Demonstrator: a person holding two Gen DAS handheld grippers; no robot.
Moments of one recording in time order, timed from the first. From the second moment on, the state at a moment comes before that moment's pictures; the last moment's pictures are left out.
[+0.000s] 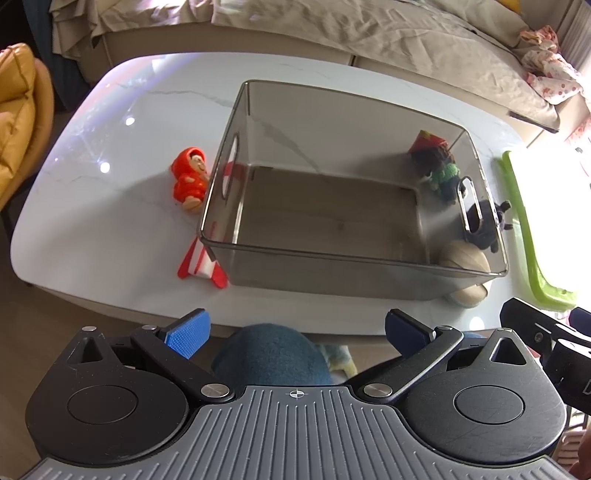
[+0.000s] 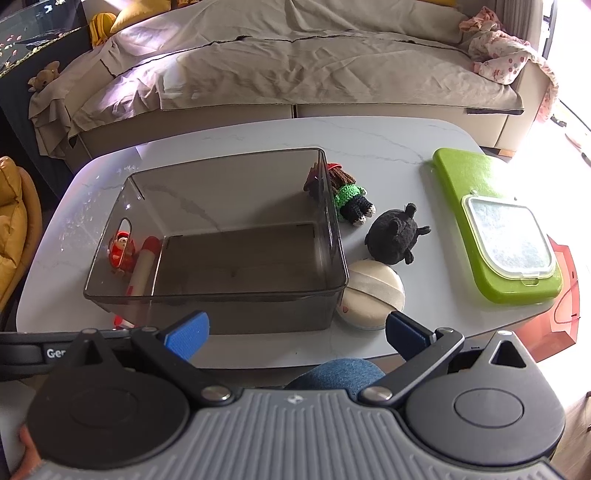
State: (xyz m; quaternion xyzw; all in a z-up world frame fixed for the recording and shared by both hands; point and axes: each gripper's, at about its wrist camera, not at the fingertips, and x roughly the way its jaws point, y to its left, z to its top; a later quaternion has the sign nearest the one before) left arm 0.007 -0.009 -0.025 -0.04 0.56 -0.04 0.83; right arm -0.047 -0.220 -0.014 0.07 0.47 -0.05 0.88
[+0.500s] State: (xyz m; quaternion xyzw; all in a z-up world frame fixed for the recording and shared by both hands) left arm 0.007 -0.007 -0.026 -0.04 0.56 -0.04 0.83; right arm -0.048 -0.220 -0.015 0.07 0.47 -0.04 0.88
